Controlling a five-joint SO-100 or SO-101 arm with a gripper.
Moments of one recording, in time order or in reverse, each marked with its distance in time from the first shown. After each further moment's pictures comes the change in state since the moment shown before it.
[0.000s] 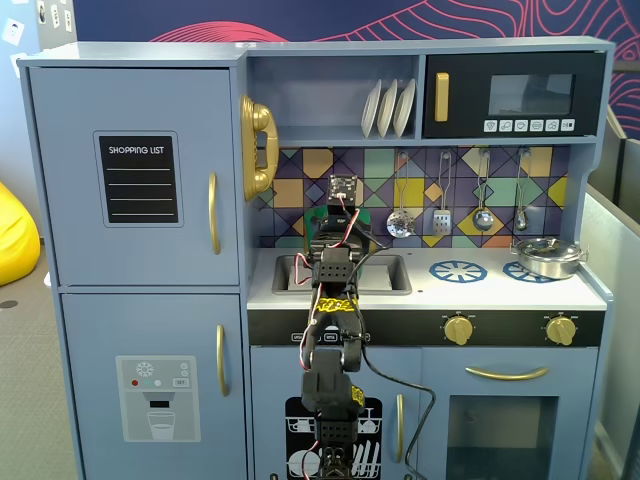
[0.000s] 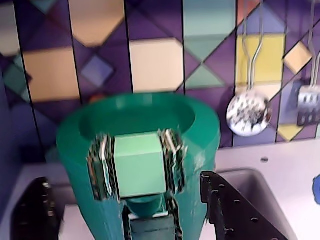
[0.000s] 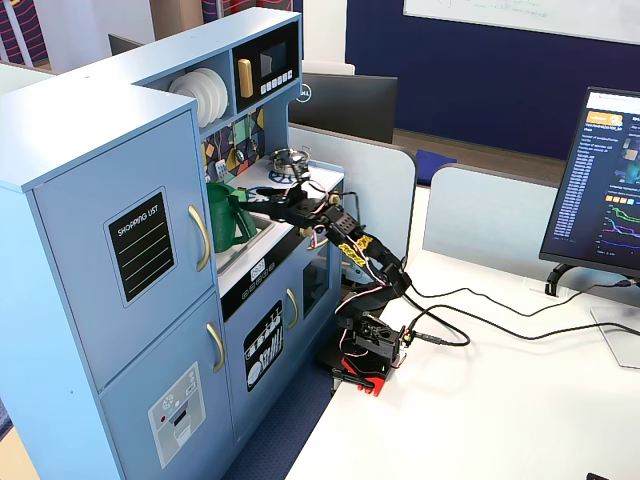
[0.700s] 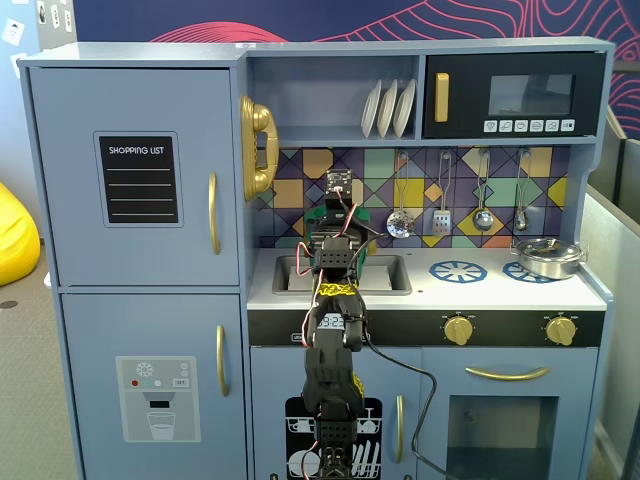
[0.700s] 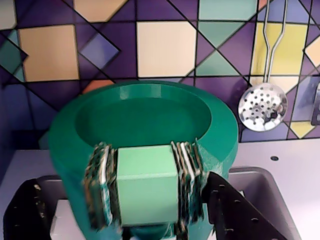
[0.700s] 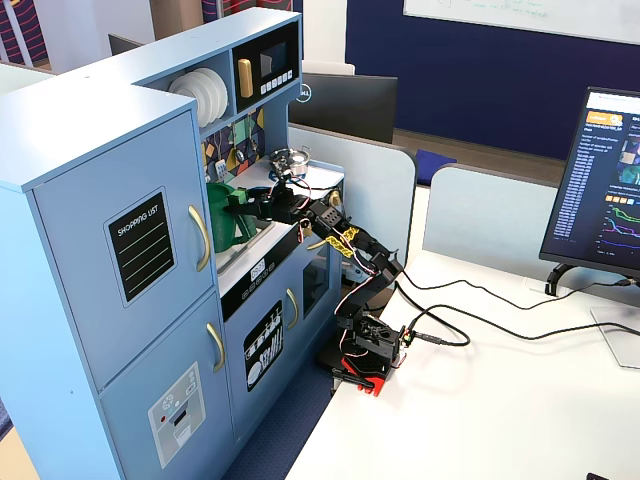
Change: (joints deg) arm -1.1 -12.5 -8.8 0.0 -2.5
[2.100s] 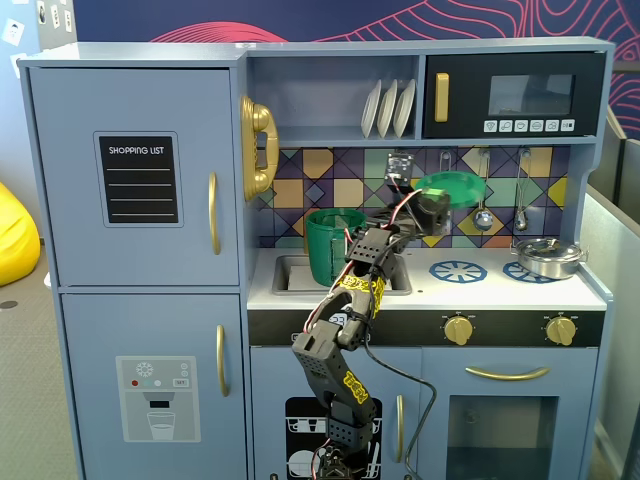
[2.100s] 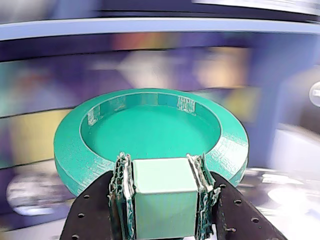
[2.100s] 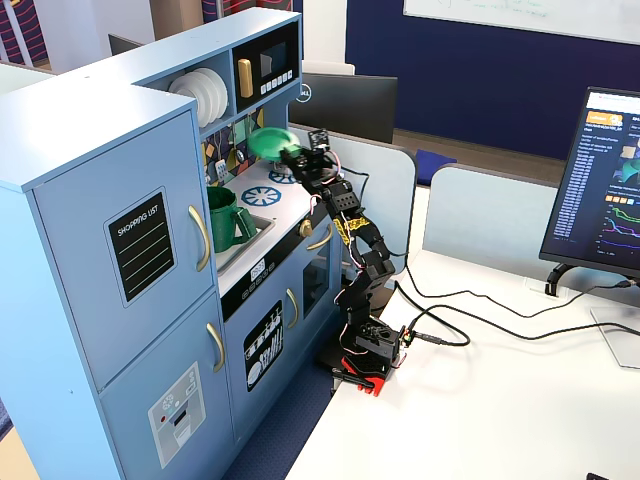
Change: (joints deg) arm 29.4 -3.7 -9.8 -5.4 -1.3
